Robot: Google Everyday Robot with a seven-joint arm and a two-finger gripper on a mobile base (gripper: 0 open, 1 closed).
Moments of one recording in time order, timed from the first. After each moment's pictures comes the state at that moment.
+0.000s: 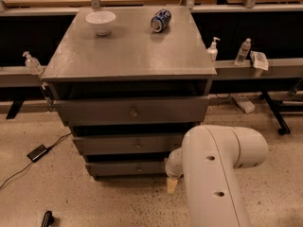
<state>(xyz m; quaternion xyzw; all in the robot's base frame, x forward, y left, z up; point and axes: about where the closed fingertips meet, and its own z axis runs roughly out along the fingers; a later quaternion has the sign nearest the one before) 0.631 -0.101 0.223 -0.71 0.69 0.01 0.13</state>
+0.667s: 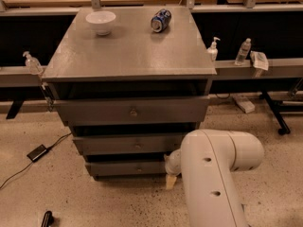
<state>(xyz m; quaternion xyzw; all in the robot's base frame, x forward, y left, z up) 0.662 -0.098 0.207 -0.71 0.69 -0.01 0.17</state>
